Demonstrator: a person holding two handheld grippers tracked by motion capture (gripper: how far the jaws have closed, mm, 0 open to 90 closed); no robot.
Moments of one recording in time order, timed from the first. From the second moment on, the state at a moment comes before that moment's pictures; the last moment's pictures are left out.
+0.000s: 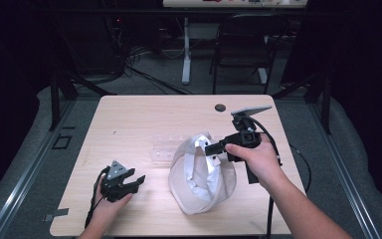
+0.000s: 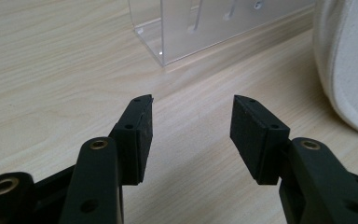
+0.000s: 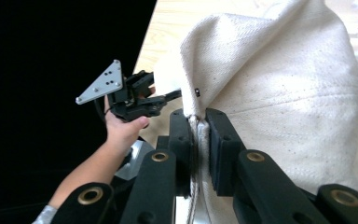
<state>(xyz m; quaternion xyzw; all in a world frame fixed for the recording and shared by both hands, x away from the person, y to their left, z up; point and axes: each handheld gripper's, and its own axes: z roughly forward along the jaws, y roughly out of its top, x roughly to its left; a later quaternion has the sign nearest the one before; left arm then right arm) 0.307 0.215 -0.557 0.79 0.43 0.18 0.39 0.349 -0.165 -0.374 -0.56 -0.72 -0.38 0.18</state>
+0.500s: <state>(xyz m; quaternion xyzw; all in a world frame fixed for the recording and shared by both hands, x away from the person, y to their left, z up) 0.306 0.211 -0.558 0.80 0.42 0.18 0.39 0.349 -0.177 -0.338 -0.58 -0.74 -0.34 0.11</state>
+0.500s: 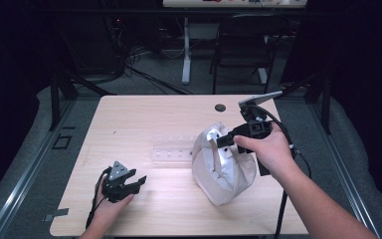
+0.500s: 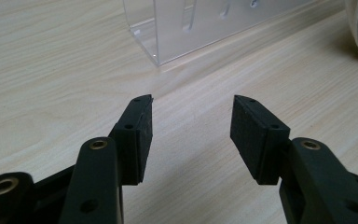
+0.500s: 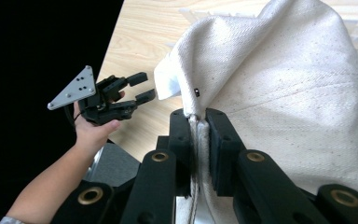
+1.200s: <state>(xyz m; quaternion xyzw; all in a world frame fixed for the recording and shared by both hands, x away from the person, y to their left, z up) 0.305 0.211 -0.556 0.80 0.43 0.18 0.39 0.364 -0.178 -0.292 -0.59 -0.74 -0.33 0.05</state>
